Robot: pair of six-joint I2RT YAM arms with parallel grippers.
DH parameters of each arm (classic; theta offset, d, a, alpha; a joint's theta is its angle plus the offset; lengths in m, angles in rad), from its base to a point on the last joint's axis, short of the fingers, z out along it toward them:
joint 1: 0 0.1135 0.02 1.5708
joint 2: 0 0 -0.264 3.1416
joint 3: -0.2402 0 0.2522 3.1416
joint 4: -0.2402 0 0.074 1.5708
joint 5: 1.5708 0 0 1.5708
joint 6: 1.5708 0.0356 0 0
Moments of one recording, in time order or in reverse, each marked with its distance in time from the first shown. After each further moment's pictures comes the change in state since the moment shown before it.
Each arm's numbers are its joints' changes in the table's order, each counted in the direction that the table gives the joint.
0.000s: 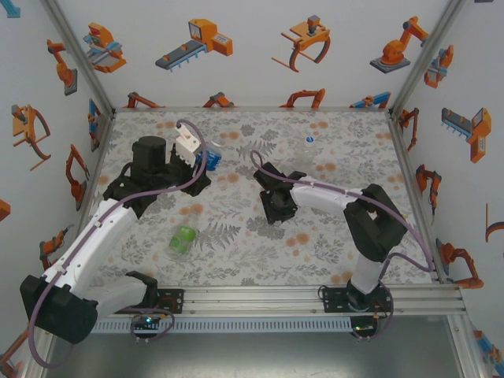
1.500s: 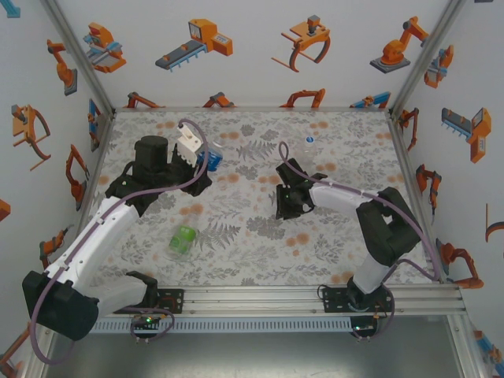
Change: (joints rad) left arm 0.000 -0.022 0.000 0.003 0.005 0.000; right arm -0.158 0.086 0.152 0.188 -0.158 0.119
